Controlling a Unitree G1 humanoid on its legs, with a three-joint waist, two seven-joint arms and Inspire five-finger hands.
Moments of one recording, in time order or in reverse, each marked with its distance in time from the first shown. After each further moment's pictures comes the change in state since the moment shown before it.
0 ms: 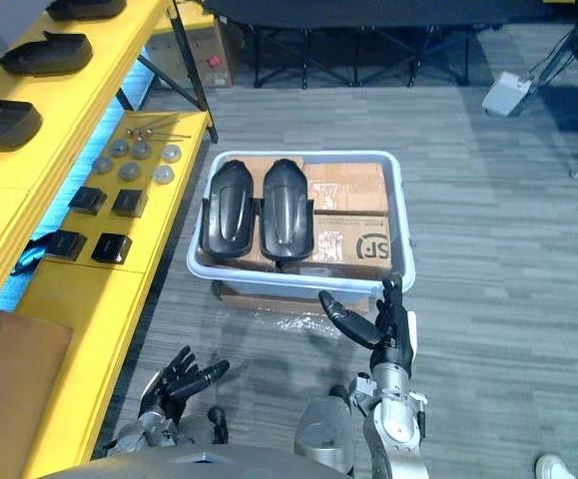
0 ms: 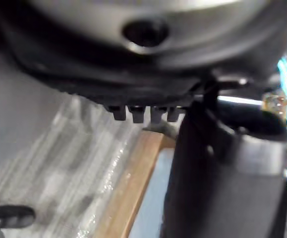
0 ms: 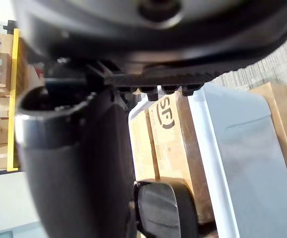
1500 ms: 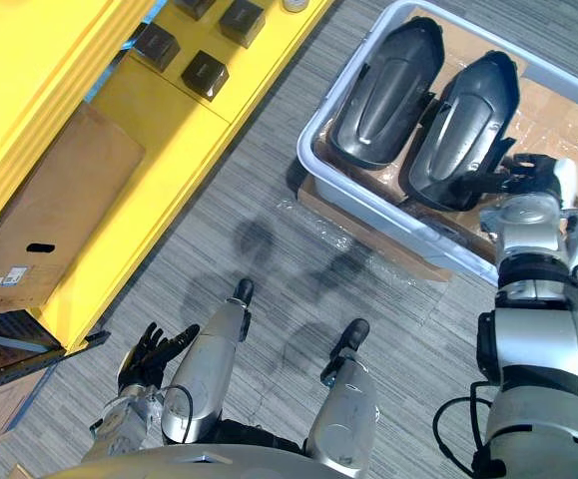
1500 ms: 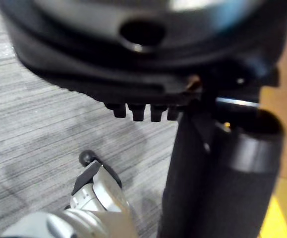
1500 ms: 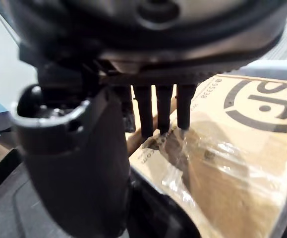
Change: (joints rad) left arm -0.117 0.018 0.047 0.052 -0.152 -0.087 0.153; right arm -1.223 -0.657 -0.050 0.973 -0.240 0.679 0.033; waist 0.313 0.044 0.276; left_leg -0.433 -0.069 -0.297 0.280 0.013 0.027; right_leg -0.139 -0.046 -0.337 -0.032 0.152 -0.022
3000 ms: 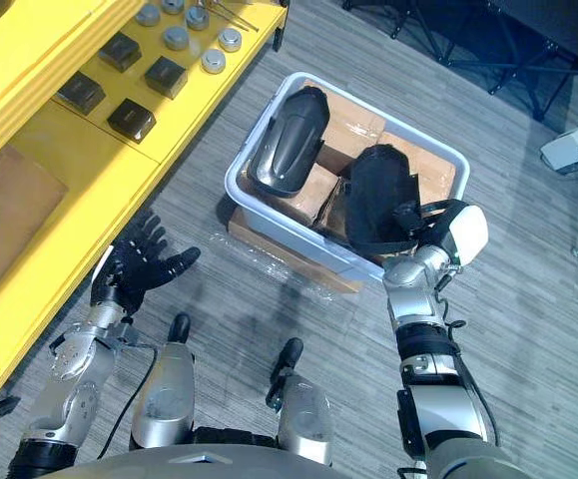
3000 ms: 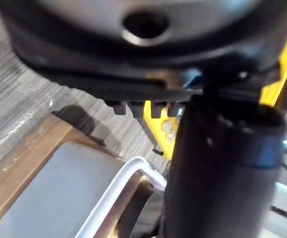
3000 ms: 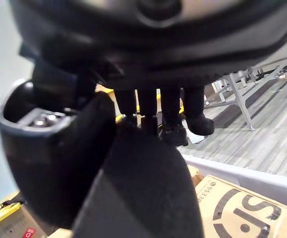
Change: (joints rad) left arm -0.018 0.165 0.092 -0.754 0.170 0.251 -0.160; right arm 0.443 0.462 -0.066 -0.548 -0.224 -0.052 -0.484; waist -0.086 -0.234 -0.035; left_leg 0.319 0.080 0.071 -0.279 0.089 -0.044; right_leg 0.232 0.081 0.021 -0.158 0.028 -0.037
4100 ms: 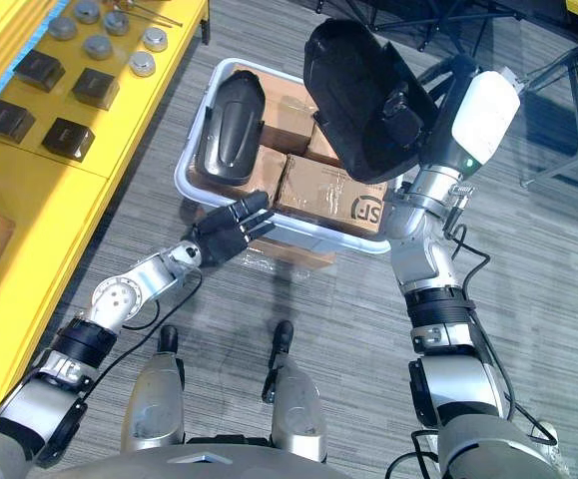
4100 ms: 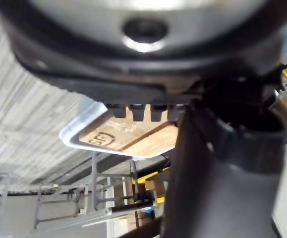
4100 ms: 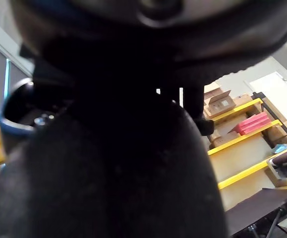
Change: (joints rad) left arm -0.640 0.042 -0.269 0.378 -0.960 0.337 0.047; right arm -0.168 -0.109 0.096 -0.197 -0.363 -0.271 -0.073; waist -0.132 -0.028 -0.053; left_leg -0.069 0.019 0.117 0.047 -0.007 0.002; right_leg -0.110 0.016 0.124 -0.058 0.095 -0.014
